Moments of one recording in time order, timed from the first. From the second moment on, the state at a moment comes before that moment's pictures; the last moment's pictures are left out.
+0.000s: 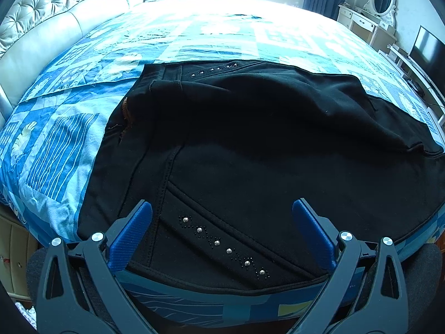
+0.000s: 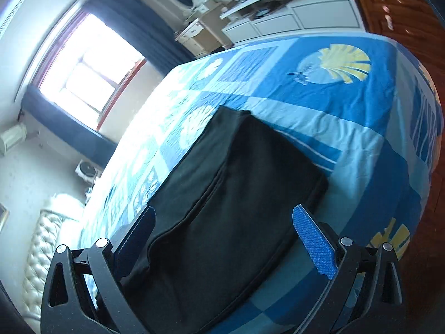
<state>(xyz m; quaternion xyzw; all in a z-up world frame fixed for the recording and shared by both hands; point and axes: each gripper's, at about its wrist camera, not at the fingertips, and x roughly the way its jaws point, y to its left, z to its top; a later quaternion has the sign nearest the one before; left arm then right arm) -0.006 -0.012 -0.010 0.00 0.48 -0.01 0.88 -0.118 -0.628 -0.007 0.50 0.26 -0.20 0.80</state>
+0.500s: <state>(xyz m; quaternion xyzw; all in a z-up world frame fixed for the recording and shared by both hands) -0.007 -0.023 -0.015 0.02 0.49 0.00 0.87 -0.094 -0.676 -0.070 0.69 0.12 -0.09 0.70</state>
